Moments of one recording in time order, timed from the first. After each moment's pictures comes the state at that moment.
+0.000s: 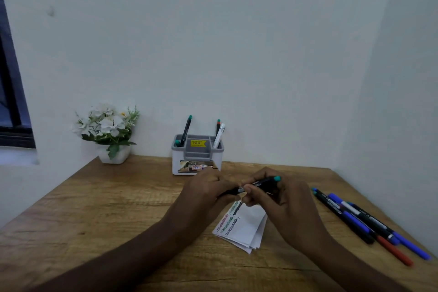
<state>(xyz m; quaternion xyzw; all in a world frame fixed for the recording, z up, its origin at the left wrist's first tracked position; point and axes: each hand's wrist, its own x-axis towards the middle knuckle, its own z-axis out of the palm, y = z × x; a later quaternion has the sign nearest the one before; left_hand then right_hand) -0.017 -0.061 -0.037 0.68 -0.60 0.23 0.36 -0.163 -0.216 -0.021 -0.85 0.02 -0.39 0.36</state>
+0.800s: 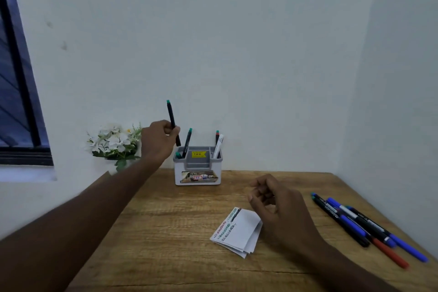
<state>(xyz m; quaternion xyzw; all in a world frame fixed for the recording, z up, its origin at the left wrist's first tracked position) 0.139 -0.078 0.041 0.80 -0.24 0.25 0.48 -0.165 -0.234 -0.034 -0.87 0.10 -0.39 0.29</state>
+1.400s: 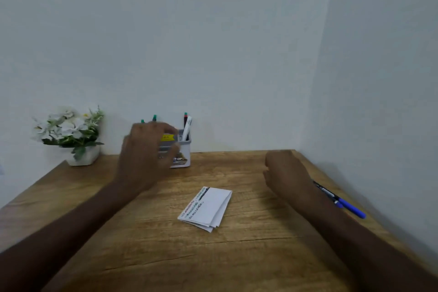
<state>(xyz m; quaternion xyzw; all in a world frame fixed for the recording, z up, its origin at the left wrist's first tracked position) 0.035 -0.065 0.009 0.75 -0.47 0.32 0.33 -0.191 -0.297 0.001 -0.92 0.33 -0.21 -0.02</state>
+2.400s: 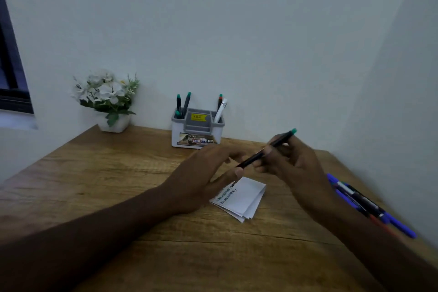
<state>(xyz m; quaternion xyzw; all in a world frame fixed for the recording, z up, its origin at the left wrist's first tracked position) -0.016 -0.062 -0.040 0.71 -0.60 0.11 0.35 -0.174 -0.234 -0.003 -0.77 0.08 -0.32 0.54</state>
